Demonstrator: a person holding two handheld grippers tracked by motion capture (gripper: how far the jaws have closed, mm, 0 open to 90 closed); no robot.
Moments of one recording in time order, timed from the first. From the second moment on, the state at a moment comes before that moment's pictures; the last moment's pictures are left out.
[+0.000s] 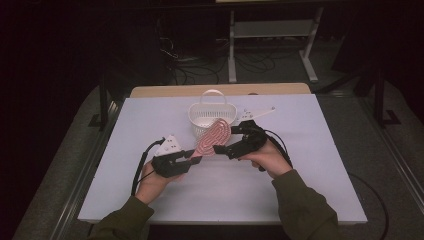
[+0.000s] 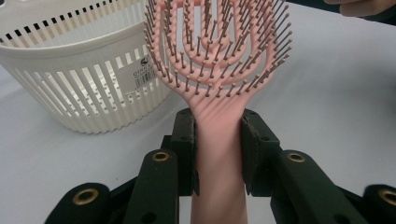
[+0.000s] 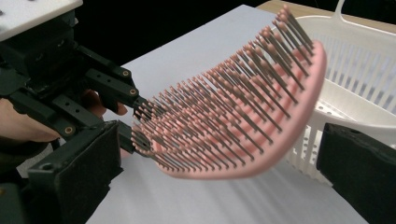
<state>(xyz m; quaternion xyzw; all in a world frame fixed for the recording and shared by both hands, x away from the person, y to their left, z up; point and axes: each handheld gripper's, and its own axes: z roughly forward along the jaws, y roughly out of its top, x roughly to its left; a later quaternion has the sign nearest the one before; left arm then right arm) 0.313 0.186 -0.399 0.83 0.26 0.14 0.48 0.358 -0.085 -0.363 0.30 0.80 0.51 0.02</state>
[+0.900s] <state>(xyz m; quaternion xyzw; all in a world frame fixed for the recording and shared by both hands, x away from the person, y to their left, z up) 0.307 0.177 -0.400 0.83 0.25 0.15 0.48 0.367 -0.078 -0.366 0.33 0.77 0.54 0.01</state>
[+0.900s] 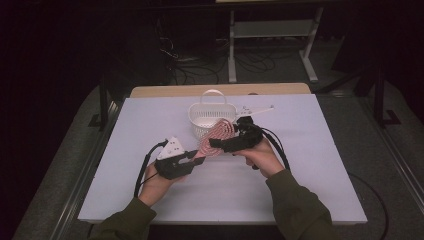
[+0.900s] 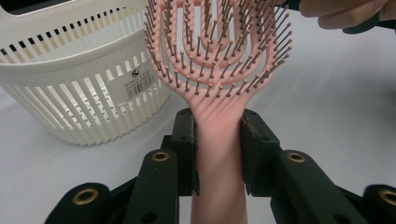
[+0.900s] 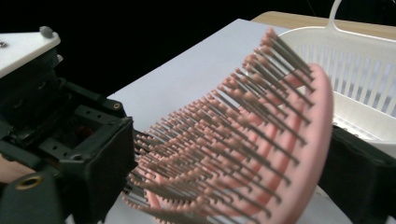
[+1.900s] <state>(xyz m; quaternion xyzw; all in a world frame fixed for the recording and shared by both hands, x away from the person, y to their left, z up) 0.305 0.175 -0.401 0.83 0.24 0.16 0.48 0.372 -0.081 -0.371 0.35 0.75 0.55 -0.05</state>
